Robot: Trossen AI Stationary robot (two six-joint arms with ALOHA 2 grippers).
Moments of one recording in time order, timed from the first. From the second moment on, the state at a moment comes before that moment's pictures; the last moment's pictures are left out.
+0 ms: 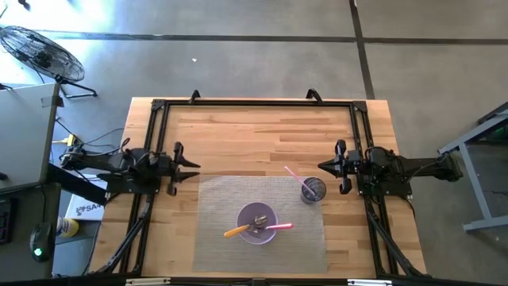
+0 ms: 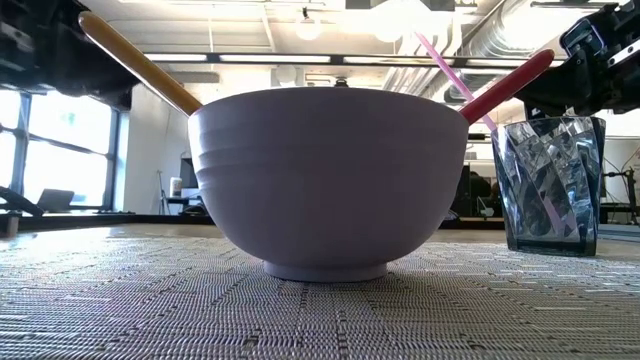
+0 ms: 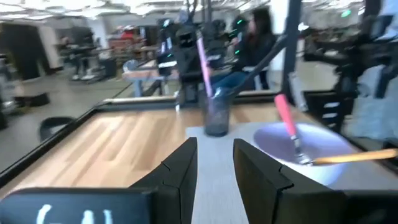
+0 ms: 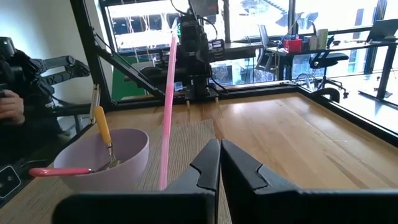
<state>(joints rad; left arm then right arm) -0.16 0.01 0.02 0.05 -0.13 0.05 0.03 0.04 0.01 0.03 0.05 0.11</state>
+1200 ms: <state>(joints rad) -0.16 0.02 0.02 0.01 -0.14 0.02 0.03 0.04 0.01 0.03 0.05 0.11</state>
